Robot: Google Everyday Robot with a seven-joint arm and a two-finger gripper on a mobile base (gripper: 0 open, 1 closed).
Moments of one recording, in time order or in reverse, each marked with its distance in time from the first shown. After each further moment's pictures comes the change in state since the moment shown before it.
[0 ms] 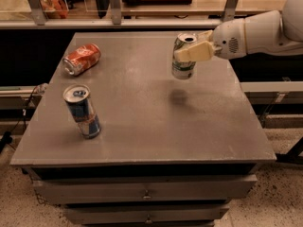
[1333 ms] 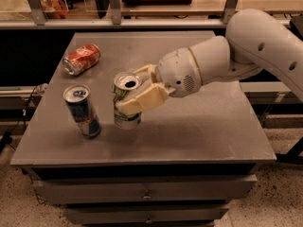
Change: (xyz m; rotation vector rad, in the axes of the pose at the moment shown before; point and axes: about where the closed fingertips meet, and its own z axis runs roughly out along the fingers) arm -0.002 0.211 0.072 -0.481 -0.004 -0.171
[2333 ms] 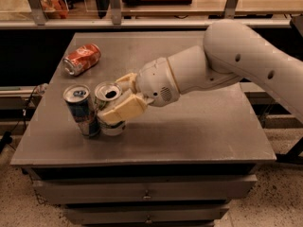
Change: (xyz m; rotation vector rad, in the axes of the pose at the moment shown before) arm 0.006 -0.003 0.045 0.034 0.036 -0.038
